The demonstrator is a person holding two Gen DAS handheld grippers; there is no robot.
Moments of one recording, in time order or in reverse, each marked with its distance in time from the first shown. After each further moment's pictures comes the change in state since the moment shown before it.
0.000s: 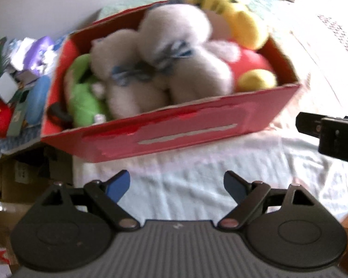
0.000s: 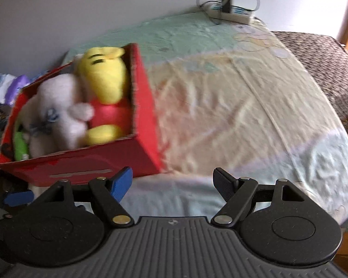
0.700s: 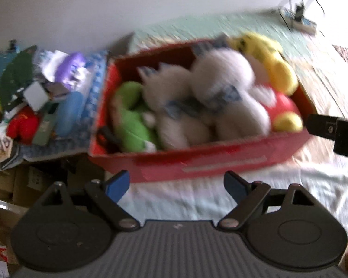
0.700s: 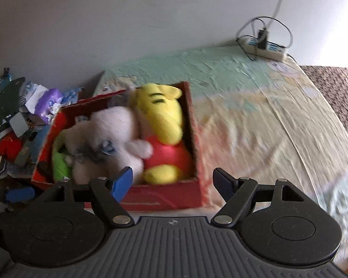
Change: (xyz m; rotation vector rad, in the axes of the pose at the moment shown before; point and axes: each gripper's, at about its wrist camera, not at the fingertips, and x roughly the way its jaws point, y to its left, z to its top) left arm -0.029 0.044 0.005 -0.101 -0.149 0.101; right arm -0.021 0.052 0.027 -0.101 -0.132 0.136
